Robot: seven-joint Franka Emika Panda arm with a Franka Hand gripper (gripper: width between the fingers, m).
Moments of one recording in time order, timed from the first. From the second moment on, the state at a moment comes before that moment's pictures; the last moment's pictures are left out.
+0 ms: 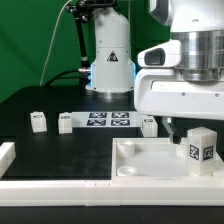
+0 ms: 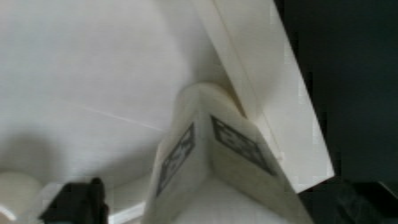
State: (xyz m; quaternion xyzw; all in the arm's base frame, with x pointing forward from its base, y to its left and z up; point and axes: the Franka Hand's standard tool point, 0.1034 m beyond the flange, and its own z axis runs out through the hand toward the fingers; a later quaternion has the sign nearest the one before) arm 0.637 0.121 0.073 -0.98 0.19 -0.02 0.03
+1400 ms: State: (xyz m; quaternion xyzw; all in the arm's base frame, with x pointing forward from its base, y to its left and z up) arm 0.636 0.115 0.072 -0.99 0.10 -0.02 0.02
